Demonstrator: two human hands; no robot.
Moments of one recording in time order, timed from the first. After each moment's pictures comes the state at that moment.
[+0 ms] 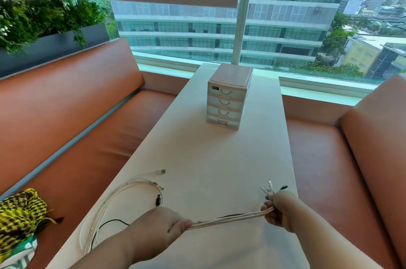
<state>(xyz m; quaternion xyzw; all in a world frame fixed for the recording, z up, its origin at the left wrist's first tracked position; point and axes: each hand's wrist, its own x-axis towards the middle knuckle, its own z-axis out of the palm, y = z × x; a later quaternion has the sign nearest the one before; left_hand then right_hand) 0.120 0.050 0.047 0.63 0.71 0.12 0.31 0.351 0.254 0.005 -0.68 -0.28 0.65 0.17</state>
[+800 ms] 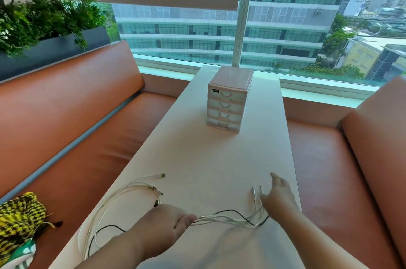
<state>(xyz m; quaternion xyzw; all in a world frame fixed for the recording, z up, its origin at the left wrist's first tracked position) 0.121 0.066 0.041 0.61 0.74 0.13 0.27 0.338 0.264 0.004 -0.64 -0.71 0.29 0.07</state>
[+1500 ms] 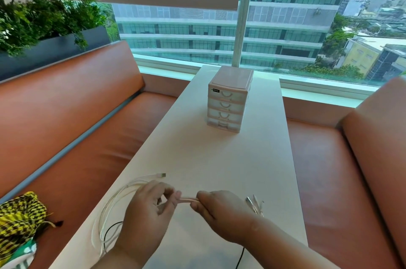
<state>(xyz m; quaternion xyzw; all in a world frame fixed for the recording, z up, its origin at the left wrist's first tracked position) 0.121 0.055 0.050 0.49 0.74 0.45 0.02 0.269 0.176 0.058 -0.21 -0.95 0.21 0.03</state>
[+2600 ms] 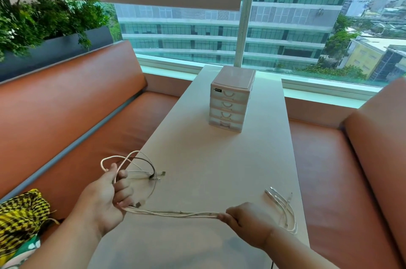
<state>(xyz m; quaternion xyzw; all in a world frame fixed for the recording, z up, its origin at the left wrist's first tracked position) 0.051 0.046 0.081 -0.05 0.51 0.72 0.47 0.315 0.209 -0.008 -0.29 -0.94 0.19 -0.01</state>
